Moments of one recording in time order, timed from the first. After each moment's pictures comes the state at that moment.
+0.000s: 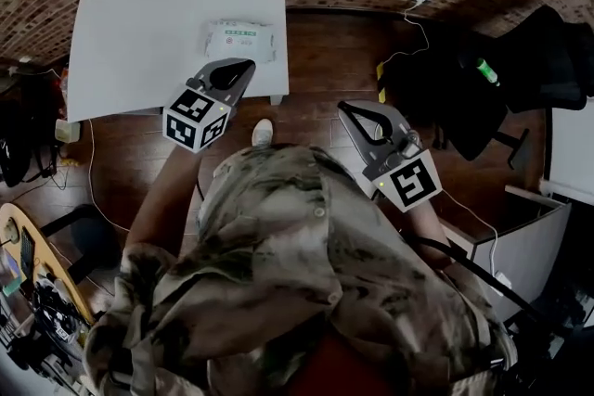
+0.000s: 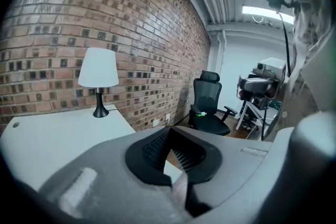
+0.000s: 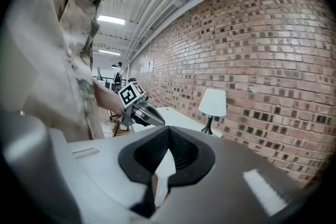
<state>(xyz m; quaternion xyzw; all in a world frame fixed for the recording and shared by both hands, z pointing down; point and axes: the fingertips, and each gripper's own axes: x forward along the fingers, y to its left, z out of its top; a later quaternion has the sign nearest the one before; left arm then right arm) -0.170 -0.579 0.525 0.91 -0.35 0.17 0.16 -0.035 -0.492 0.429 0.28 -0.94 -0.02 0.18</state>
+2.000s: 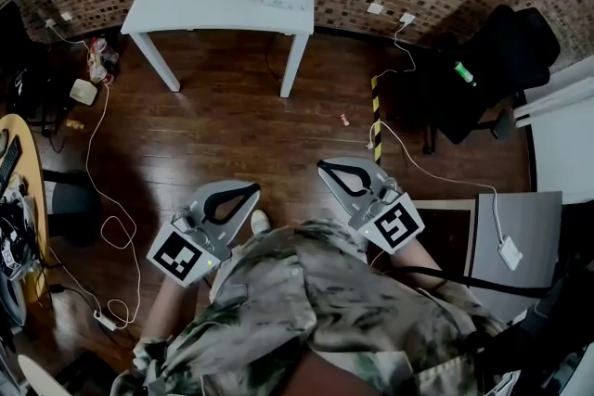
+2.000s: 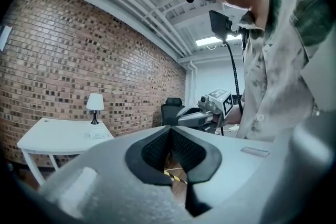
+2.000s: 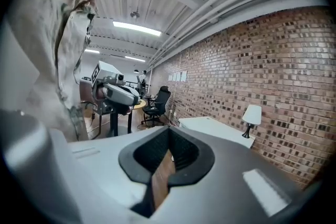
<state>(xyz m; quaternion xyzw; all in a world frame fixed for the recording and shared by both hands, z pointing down) -0.190 0.016 0.348 0.94 -0.34 0.04 0.07 -0.104 -0.026 0.364 0.18 -0.97 -0.06 0.16</state>
